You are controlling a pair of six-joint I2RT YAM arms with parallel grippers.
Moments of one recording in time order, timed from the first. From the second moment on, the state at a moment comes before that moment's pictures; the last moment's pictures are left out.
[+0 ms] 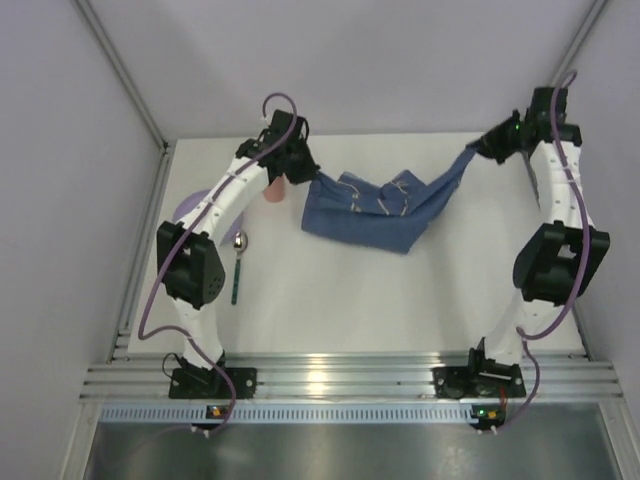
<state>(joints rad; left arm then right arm) -0.43 1.90 1.76 -0.69 0.00 -0.79 -0.19 1.82 1.74 -0.79 -0.36 0.87</state>
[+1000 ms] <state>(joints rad) -0.42 1.43 0.82 -0.64 0.11 -0.85 -0.35 1.33 0.78 -0.75 -0.17 0.64</state>
